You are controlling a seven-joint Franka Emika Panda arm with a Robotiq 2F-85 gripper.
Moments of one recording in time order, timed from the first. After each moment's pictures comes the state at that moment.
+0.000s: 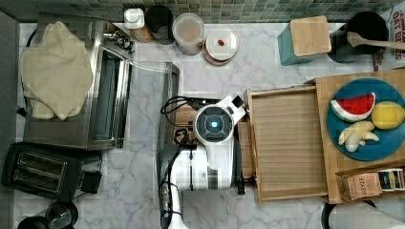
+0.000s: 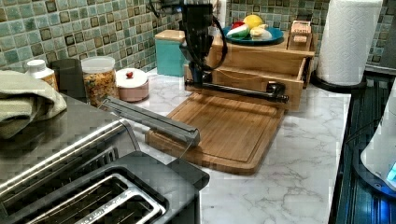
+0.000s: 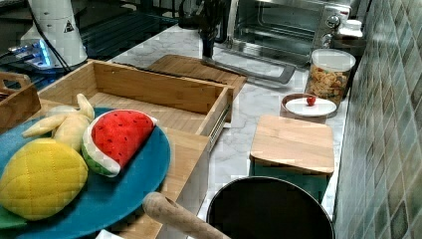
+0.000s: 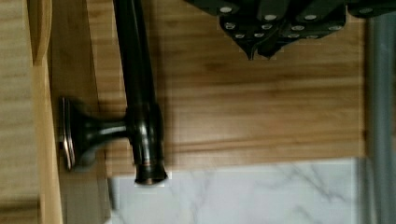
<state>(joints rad) 0.02 0.03 0.03 -2.37 0.00 0.80 -0.69</state>
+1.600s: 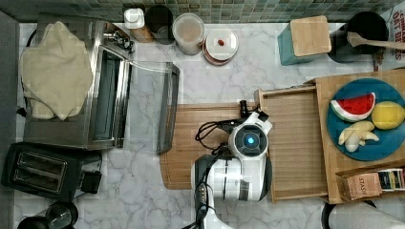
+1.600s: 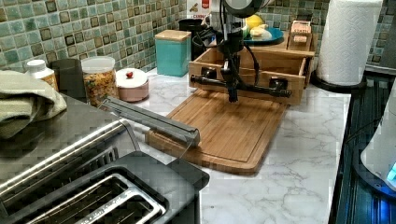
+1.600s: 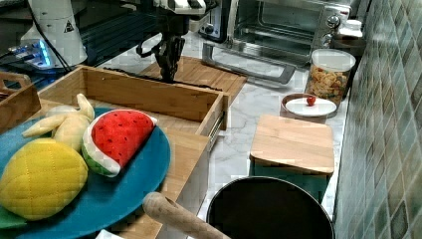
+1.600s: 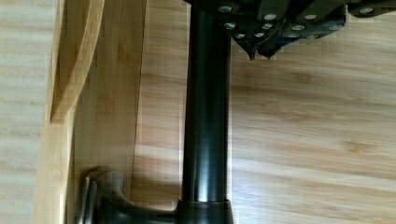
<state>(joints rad) -0.09 0.07 -0.07 -2.51 -0.10 0.93 -0.99</state>
